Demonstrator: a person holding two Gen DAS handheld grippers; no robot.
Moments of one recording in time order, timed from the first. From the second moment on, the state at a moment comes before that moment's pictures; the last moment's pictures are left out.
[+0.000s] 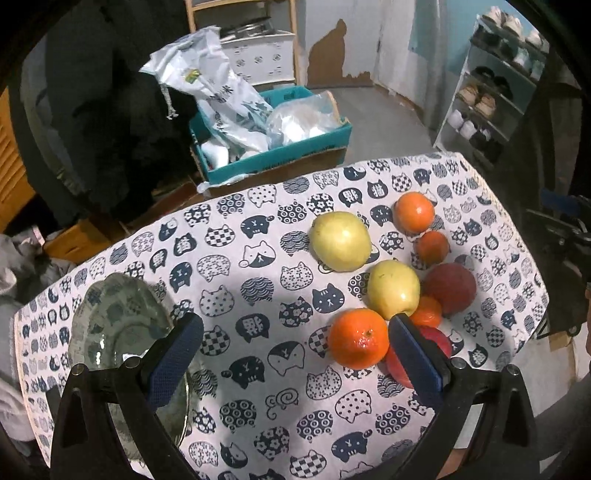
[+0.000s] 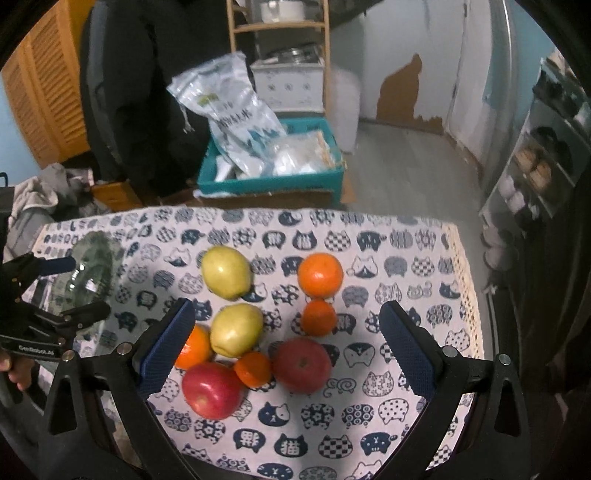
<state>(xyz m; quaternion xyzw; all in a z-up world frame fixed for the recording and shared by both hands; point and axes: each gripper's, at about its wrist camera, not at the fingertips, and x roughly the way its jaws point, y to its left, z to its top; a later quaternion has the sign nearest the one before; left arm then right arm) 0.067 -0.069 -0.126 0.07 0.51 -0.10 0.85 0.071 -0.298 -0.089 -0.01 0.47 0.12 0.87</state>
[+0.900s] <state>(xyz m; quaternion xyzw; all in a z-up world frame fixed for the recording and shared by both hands) 0.101 -0.088 -0.206 0.02 0.61 -0.11 0.79 0.099 -0.312 -0.234 0.01 0.62 0.10 0.78</state>
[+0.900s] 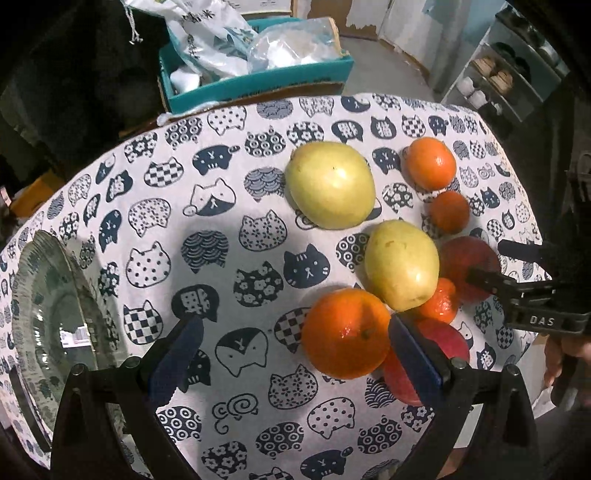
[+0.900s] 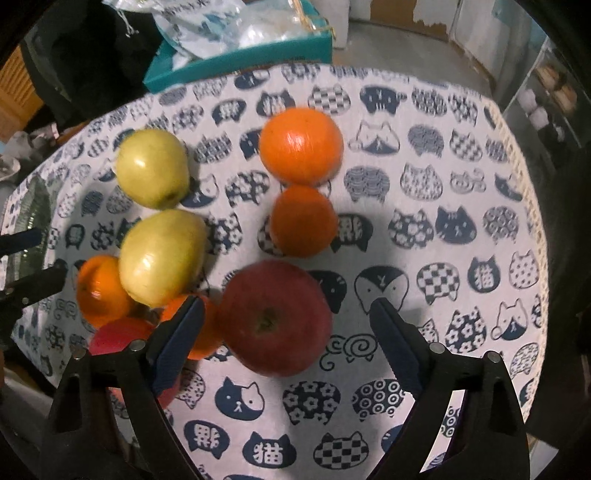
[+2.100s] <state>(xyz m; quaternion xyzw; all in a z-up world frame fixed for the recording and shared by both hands) 0.095 -0.120 -0.249 0.04 0.64 -0.19 0.75 0.098 -0.311 -0.245 -0.01 0.61 0.11 0.78</state>
